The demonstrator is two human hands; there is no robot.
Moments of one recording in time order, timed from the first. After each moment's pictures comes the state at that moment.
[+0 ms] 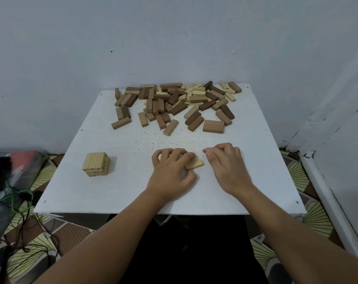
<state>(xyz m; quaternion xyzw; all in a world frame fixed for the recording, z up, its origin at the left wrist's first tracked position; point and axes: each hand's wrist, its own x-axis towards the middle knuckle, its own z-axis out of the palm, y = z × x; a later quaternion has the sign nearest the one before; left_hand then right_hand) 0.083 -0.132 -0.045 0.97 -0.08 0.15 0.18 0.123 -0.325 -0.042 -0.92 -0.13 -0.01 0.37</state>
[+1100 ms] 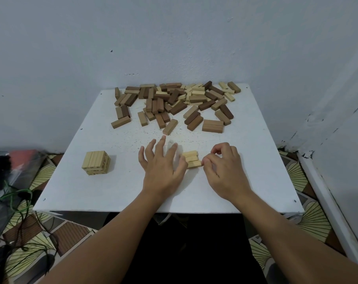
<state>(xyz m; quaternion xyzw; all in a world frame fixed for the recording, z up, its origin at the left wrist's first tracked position) 0.081 -0.127 -0.039 0.98 0.07 0.14 0.16 0.111 -0.323 -0.052 -0.92 -0.19 -0.13 0.31</state>
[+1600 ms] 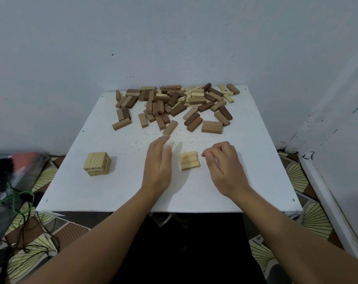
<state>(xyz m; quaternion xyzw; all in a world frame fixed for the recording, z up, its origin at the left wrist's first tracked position) 0.083 -0.122 -0.027 0.86 0.09 0.17 0.47 0.116 -0.324 -0.046 -0.88 -0.18 -0.11 0.42</state>
